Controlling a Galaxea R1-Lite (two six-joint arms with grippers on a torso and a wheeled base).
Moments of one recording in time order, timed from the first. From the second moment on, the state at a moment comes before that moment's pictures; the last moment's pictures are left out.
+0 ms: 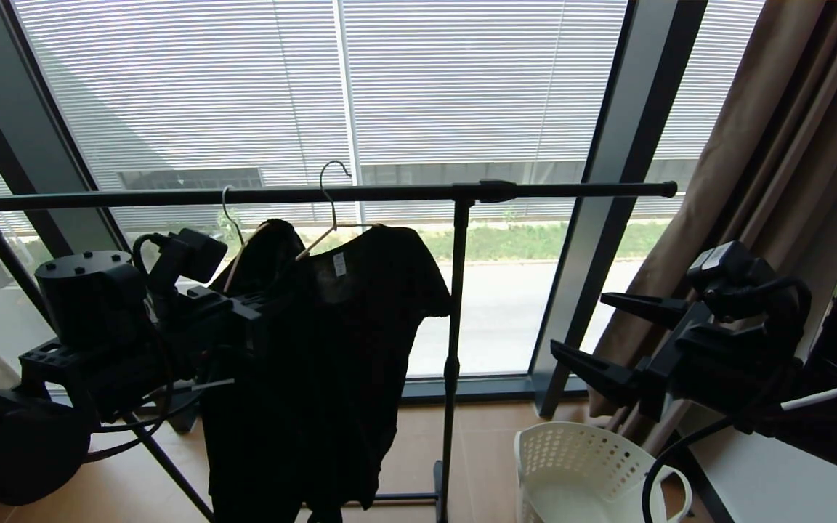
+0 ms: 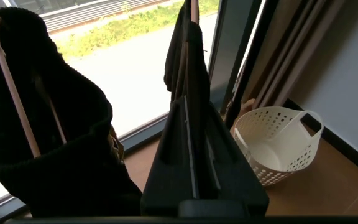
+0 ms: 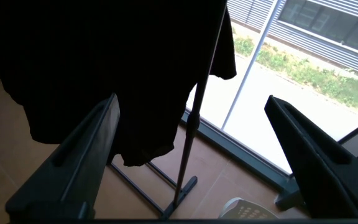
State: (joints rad) left arm -0.20 1.77 -0.56 -1.04 -0.32 0.09; right arm 0.46 1.51 -0.45 -0.86 0.21 -0.09
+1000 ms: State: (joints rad) left arm -0.21 1.92 -0.64 -1.13 -0.30 0.09; right arm 0.46 1.51 -0.45 -0.86 0.21 -0.10
